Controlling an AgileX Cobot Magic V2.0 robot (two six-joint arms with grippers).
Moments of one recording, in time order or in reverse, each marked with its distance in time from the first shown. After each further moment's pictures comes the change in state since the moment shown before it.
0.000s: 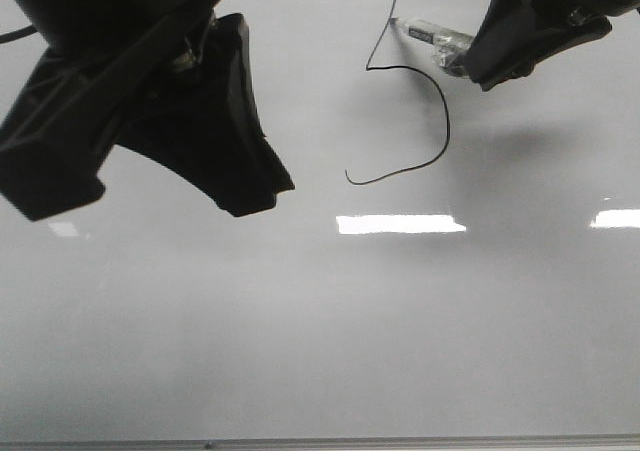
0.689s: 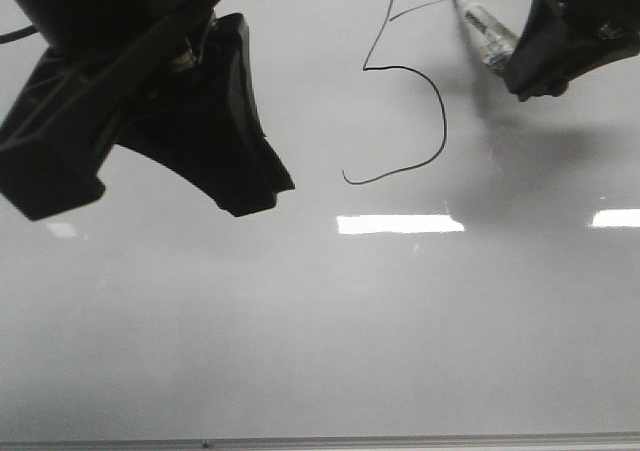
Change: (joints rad) left arm 0.000 0.000 0.000 0.000 0.000 0.000; right arm -0.107 0.028 -0.001 -0.001 0.025 0.076
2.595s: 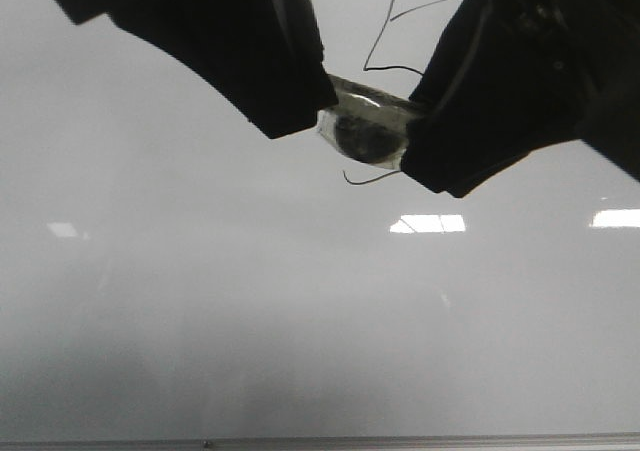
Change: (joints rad) left arm 0.000 0.030 -0.201 -0.023 0.136 0.051; right arm 0.577 -0.294 0.239 -0.251 0.008 -0.386
